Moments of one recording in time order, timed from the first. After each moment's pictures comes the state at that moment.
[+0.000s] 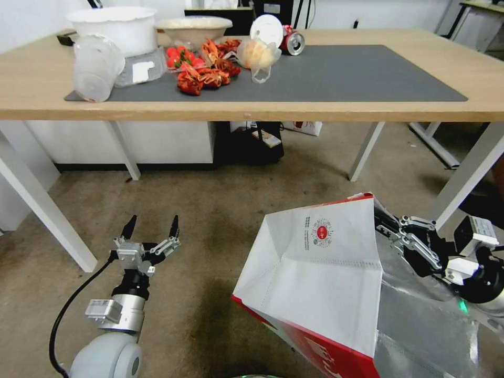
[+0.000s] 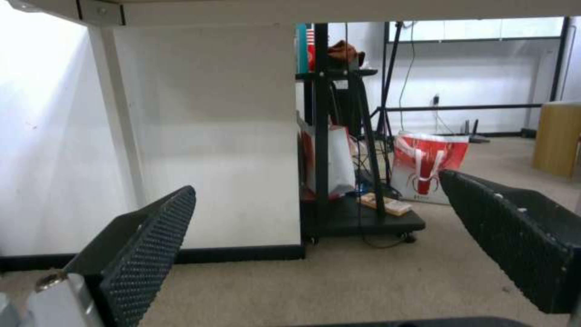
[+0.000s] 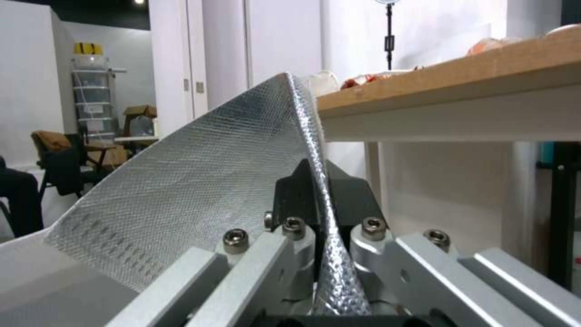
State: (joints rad) left arm 1.66 -1.38 -0.61 -2.12 -0.25 -0.18 0.03; right arm -1.59 1.00 1.01 2.21 1.04 -0.13 -1.06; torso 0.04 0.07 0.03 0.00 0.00
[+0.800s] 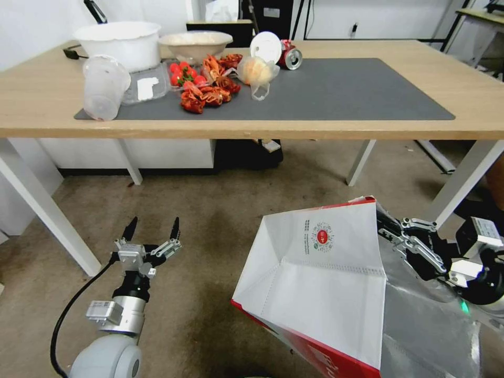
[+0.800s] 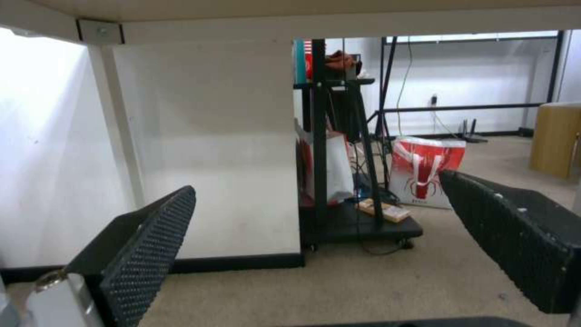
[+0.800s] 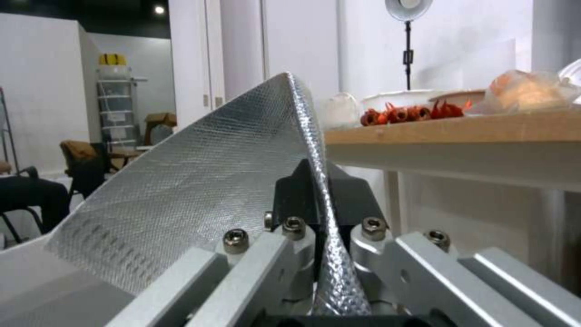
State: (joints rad) left arm 1.67 -1.38 -0.61 -2.14 -0.24 -0.17 0.03; right arm -1.58 0.99 1.01 2.21 1.07 -0.16 -1.10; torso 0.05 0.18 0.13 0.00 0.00
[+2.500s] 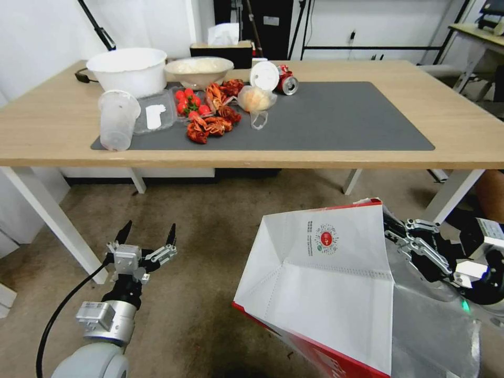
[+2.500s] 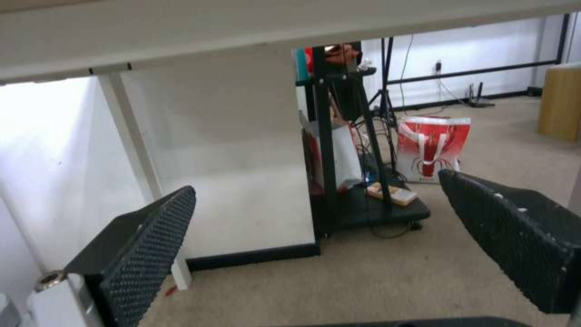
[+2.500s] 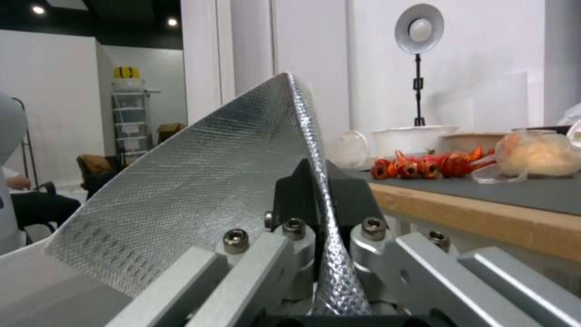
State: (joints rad) left arm 1.73 -1.39 -0.66 -2.24 -0.18 -0.03 0.04; right arm -1.56 1.01 1.01 2.18 1.07 -0.17 -1.15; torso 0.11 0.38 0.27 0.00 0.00
